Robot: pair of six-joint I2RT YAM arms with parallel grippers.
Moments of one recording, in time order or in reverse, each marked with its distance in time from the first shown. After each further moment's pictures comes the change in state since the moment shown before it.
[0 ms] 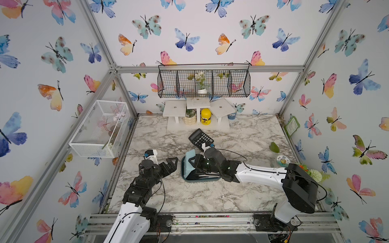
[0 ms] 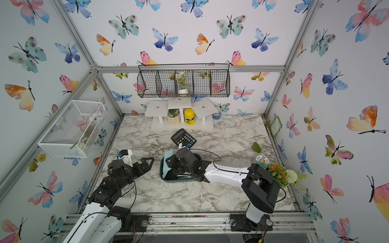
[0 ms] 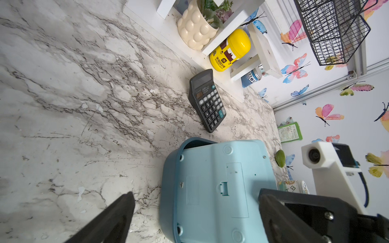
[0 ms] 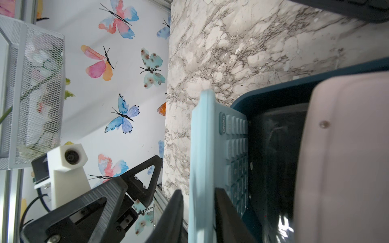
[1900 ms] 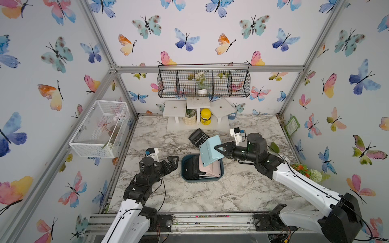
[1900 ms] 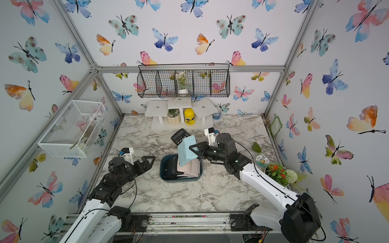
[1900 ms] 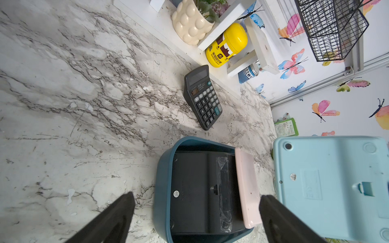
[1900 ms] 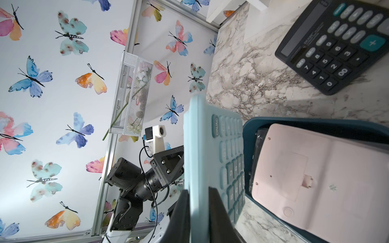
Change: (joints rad) left arm 0.000 0.055 0.033 0.007 0.034 -0.001; right arm -0.379 -0.458 -0.151 -0.126 -0.486 -0.129
